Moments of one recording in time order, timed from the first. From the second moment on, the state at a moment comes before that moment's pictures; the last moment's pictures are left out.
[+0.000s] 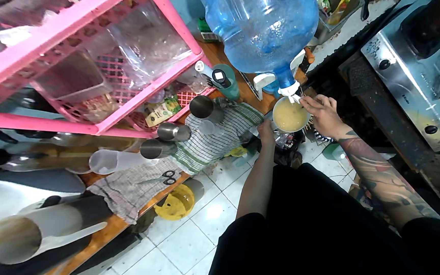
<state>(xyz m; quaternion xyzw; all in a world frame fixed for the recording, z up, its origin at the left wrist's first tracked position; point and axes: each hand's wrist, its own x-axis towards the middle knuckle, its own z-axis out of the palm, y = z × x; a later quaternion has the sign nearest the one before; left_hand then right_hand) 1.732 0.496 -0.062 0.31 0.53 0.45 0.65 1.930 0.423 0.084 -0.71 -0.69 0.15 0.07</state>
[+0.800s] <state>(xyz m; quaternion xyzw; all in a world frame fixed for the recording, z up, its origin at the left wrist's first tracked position) 1.742 0.481 -0.070 0.29 0.55 0.46 0.63 1.952 0.445 0.098 -0.68 -0.71 0.16 0.11</state>
